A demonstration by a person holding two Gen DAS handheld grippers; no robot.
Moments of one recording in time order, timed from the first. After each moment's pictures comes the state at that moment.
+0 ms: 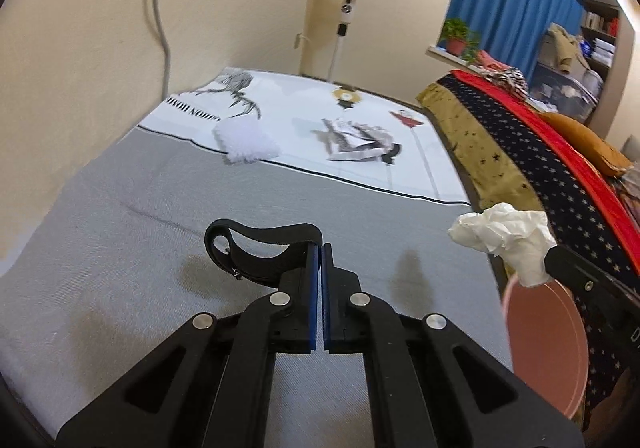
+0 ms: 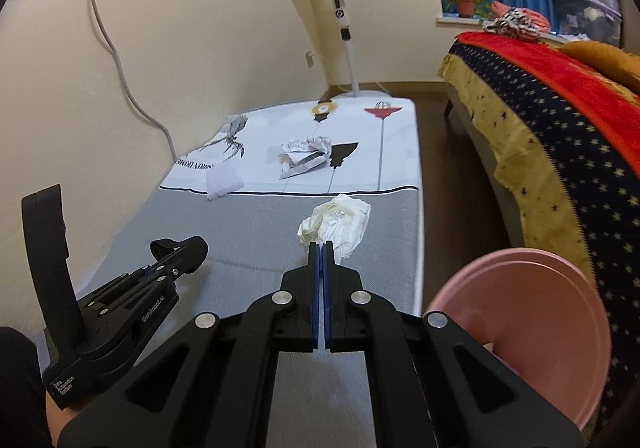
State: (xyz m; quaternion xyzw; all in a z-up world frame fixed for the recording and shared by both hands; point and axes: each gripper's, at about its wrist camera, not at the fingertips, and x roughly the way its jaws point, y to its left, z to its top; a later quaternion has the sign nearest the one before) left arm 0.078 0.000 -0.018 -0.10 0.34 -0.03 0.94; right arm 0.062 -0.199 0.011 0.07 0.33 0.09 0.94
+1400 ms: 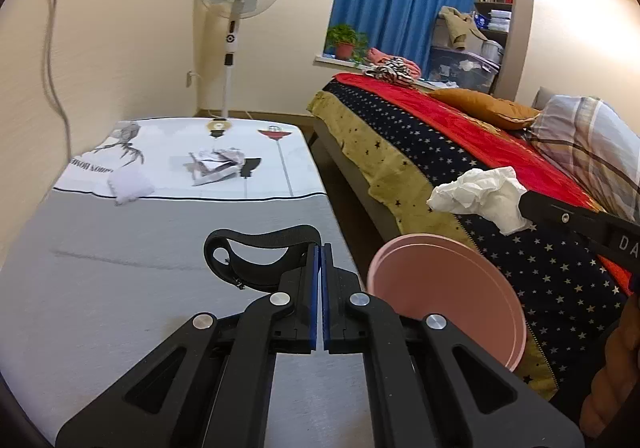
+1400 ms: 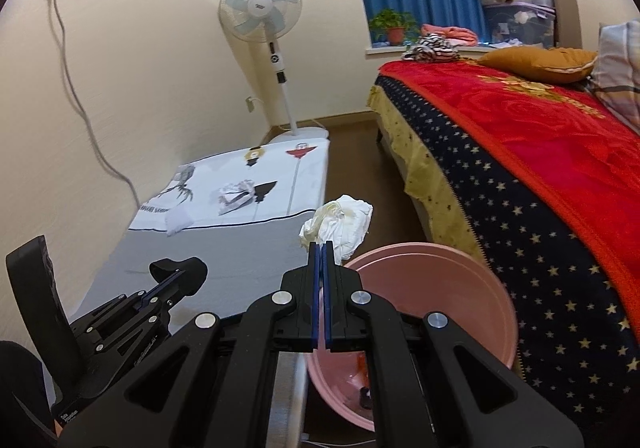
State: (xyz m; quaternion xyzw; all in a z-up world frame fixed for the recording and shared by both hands) left arm 0.020 -0.085 0.012 -0.04 0.28 -0.20 0.94; right arm -0.024 -0.276 0.053 0.10 0.27 -0.02 0.96
